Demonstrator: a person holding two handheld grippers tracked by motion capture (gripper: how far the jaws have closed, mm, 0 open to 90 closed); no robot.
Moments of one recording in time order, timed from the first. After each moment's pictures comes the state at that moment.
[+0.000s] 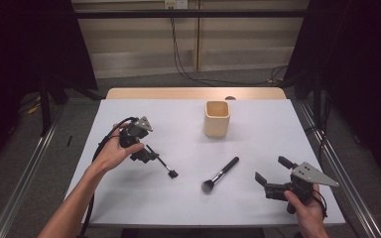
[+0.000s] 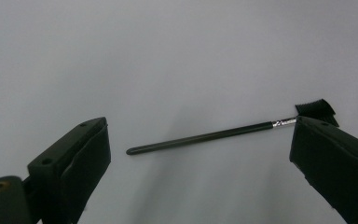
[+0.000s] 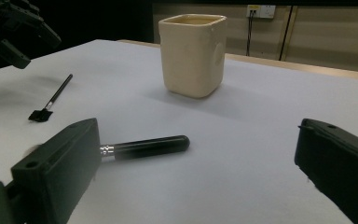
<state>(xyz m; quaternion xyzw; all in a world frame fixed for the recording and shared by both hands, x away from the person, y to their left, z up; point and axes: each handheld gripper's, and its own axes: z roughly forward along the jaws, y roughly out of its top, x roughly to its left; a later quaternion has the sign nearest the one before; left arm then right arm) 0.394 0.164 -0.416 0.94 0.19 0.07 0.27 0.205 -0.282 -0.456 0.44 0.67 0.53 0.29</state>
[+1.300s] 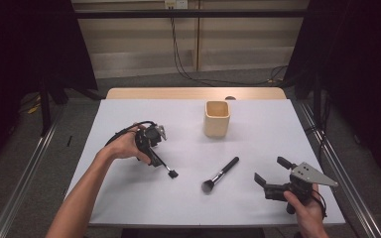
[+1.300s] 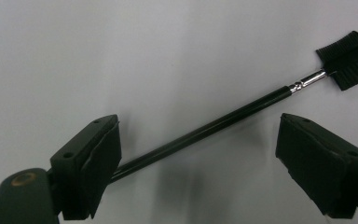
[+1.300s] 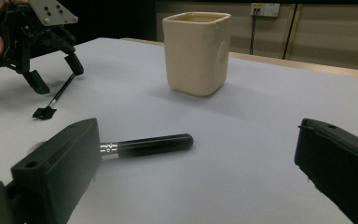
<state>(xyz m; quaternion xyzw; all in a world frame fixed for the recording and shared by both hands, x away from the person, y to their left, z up) 0.424 0.131 -0.453 0.99 0.09 -0.01 0.15 0.205 -0.281 -0.457 0.43 0.67 0.53 0.28</state>
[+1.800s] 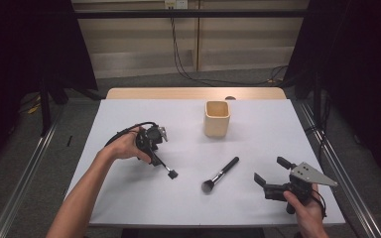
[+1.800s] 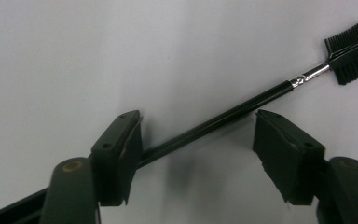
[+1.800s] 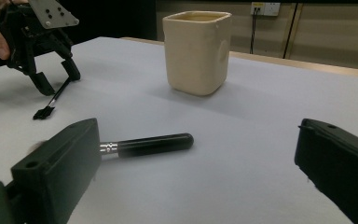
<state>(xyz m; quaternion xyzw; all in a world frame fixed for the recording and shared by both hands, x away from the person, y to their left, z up) 0.422 0.128 -0.453 0.99 0.09 -0.02 0.13 0.205 -0.280 -0.457 0.43 0.67 0.53 0.28</state>
